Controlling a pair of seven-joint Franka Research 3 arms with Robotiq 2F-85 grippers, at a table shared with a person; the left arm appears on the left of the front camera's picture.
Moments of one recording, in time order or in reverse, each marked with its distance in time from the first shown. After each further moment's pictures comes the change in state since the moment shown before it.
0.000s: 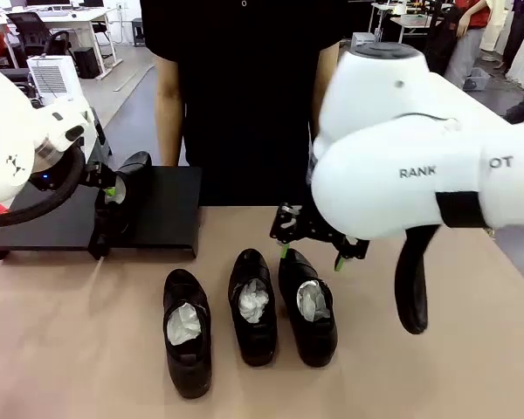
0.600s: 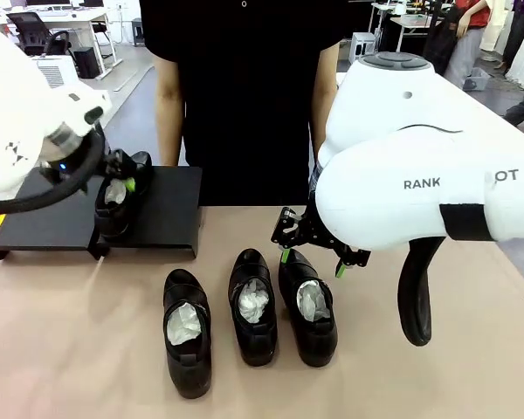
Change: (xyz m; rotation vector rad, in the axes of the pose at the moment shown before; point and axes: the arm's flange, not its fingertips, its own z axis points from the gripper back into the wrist) left arm -0.025 -0.074 0.053 -0.029 0.114 0.083; right arm -0.007 -0.003 -0.004 0.010 0.001 -0.020
